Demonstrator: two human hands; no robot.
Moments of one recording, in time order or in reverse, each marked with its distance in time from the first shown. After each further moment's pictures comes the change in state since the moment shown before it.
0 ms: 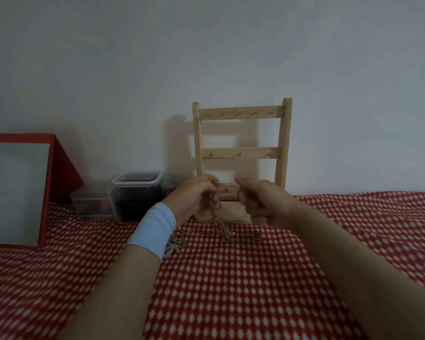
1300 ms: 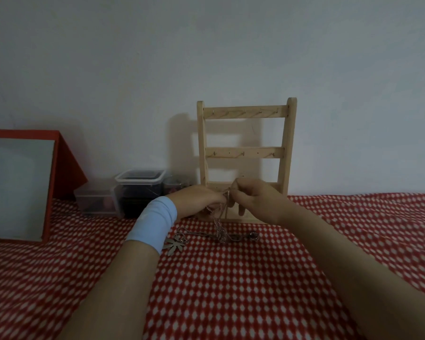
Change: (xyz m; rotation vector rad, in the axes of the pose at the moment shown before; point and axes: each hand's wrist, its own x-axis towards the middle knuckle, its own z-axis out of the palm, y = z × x) left_hand -0.004 0.008 -0.008 0.636 -0.116 -0.192; right_hand 0.010 0.006 0.010 -0.679 0.126 -0.336
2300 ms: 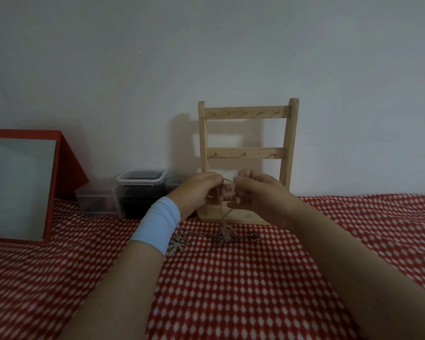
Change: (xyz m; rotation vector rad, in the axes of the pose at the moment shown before) left_hand 0.004 0.001 0.004 -0.395 0.172 0.224; right_hand 0.001 -0.003 -0.003 0.876 -0.052 0.150
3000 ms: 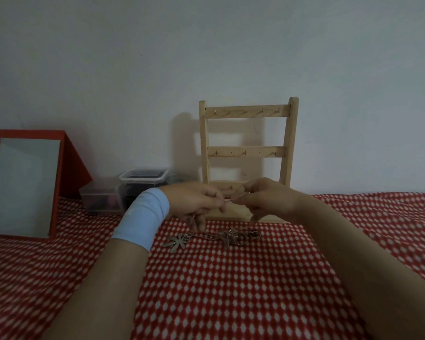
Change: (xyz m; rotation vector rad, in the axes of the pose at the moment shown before) left_hand -0.029 0.028 -0.014 0.423 -0.333 -0.271; right_hand -0.010 -0.020 -0.003 -0.639 -0.082 0.196
